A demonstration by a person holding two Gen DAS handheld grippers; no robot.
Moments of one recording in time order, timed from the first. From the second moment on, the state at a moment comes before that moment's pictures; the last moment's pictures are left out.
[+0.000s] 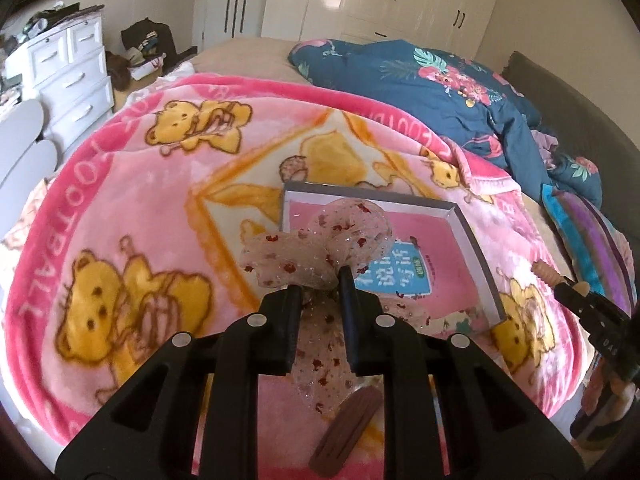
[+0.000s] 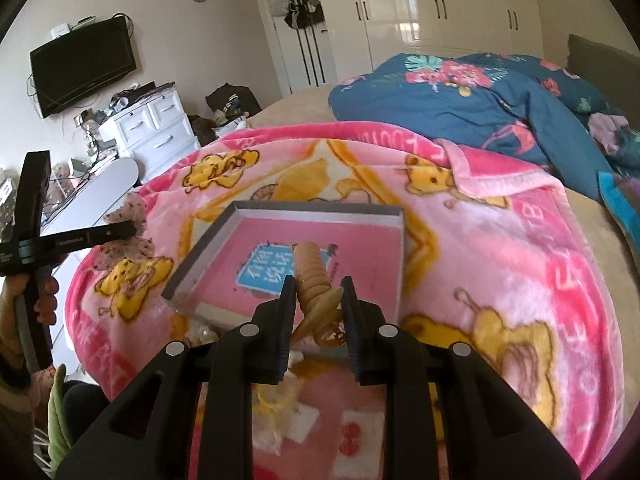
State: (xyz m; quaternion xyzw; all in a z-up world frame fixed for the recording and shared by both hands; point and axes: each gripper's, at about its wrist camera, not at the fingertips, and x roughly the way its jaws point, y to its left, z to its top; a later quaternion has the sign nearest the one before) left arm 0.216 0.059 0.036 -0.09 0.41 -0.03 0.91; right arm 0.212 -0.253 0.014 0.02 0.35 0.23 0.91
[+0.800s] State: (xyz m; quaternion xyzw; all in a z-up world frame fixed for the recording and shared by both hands) left arm 0.266 0.032 -0.042 -0.07 0.48 -0.02 0.88; right arm 0.284 -0.217 -0.063 0.03 0.43 0.20 0.88
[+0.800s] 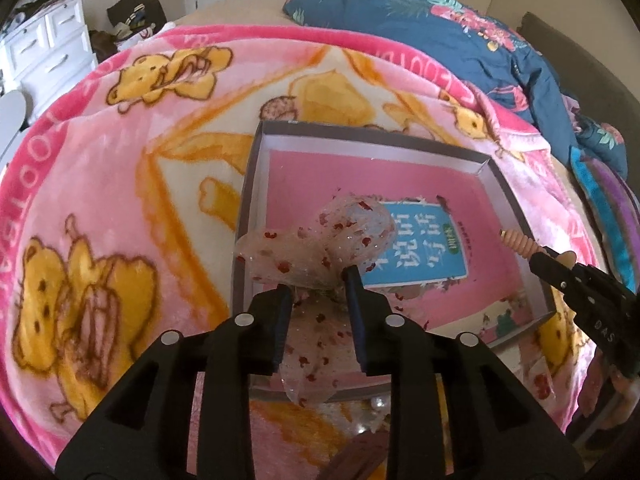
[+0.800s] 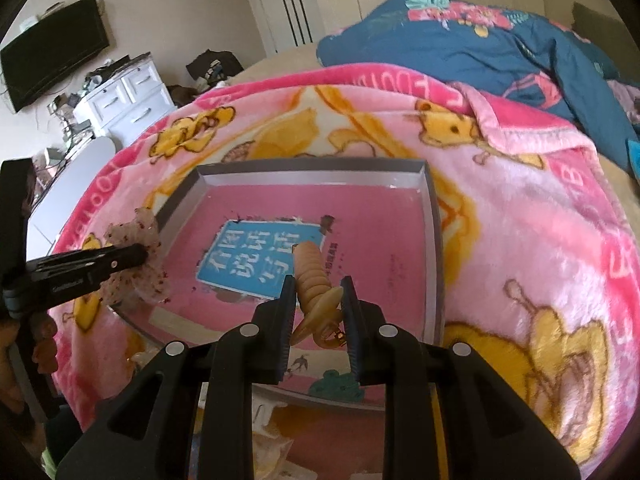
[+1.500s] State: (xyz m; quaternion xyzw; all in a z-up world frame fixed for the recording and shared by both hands) left arm 0.246 0.032 -0.018 -0.06 0.45 -0.01 0.89; right arm 0.244 -0.261 -0.021 0.08 0.38 0.17 0.91
